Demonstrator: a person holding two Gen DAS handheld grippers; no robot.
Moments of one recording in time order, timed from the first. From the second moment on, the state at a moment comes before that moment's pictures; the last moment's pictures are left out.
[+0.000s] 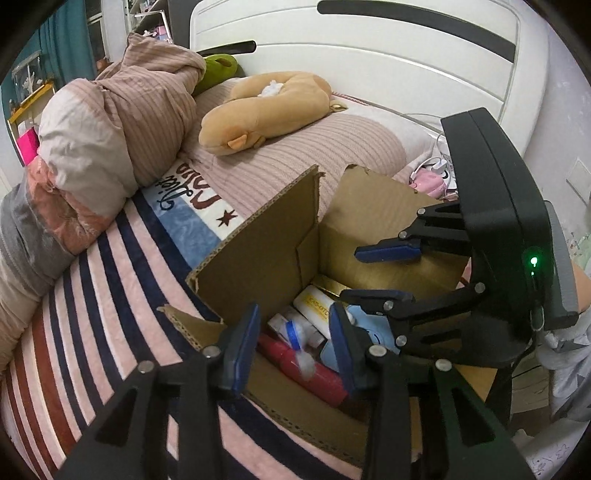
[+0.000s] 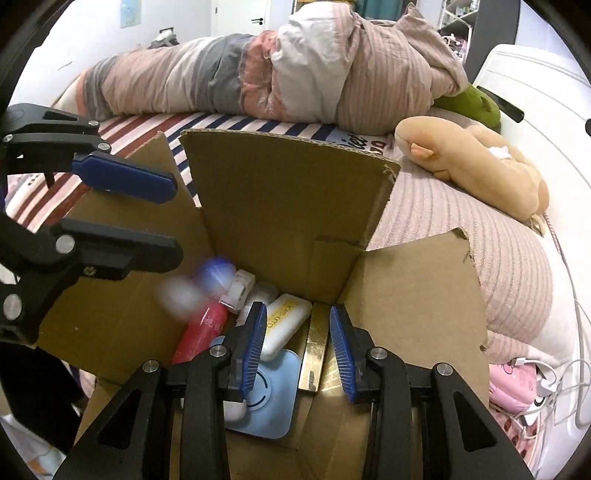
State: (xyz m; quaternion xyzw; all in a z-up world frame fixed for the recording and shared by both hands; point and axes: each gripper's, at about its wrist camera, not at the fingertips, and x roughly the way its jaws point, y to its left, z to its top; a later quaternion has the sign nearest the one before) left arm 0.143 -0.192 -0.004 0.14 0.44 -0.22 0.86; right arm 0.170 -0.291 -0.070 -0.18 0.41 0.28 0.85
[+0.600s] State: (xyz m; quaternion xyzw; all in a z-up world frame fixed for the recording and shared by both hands) left arm 0.070 -0.145 0.053 0.07 0.30 -0.12 0.94; right arm 0.127 -0.307 -0.016 -0.12 0.28 0.40 0.86
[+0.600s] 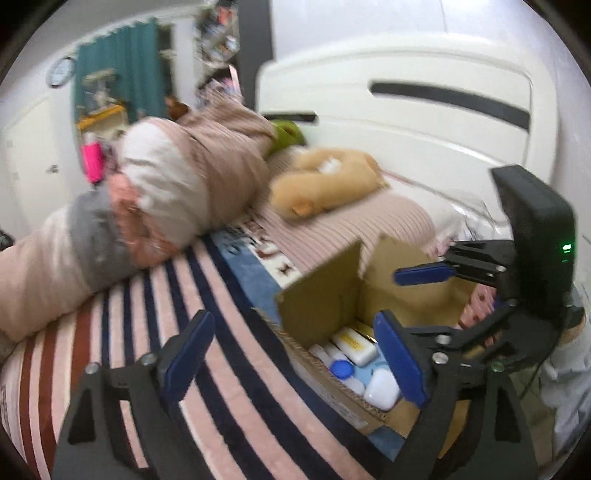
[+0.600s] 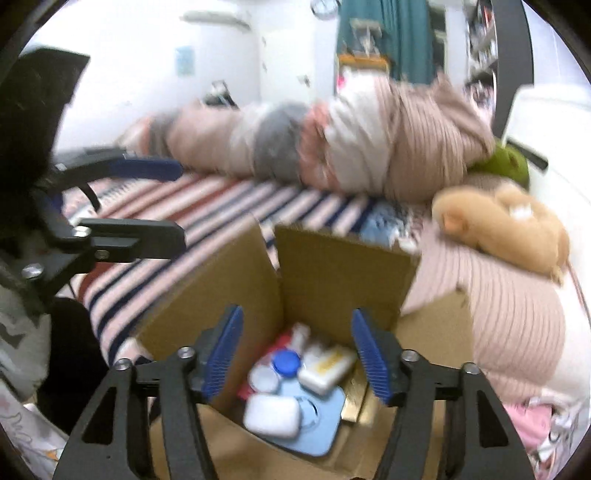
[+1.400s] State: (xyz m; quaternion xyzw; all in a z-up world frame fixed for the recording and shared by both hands) left arm 0.032 -0.091 0.044 -0.03 0.25 0.03 0.97; right arm 0.091 -0.329 0.001 -0.06 0.18 0.40 0.90
